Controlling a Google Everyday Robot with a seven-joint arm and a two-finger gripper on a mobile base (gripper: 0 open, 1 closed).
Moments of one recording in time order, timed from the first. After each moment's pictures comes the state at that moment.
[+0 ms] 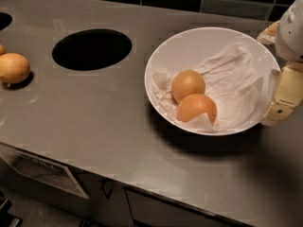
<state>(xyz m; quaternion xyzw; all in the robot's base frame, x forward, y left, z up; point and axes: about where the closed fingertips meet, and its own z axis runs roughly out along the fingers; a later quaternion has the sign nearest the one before) 0.438 -0.217 0.976 -0.60 0.78 -0.03 0.16</state>
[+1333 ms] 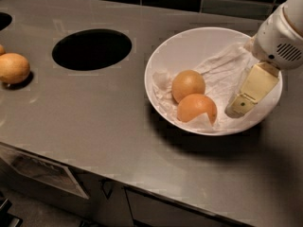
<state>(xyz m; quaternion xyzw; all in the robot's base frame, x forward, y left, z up) 0.462 -0.186 0.956 -0.52 0.83 0.04 0.20</state>
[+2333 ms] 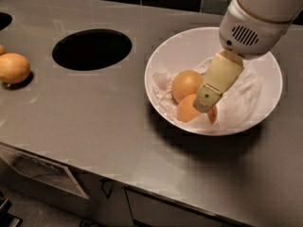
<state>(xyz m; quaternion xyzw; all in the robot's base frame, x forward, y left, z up) 0.449 -0.144 0.975 -0.45 0.88 -0.01 0.13</state>
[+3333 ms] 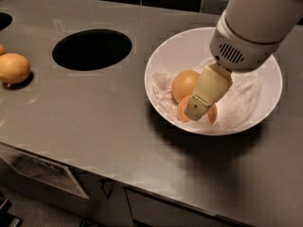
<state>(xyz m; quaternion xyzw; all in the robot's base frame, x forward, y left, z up) 0.441 -0.138 0.968 -0.40 0.90 -0.06 0.16</state>
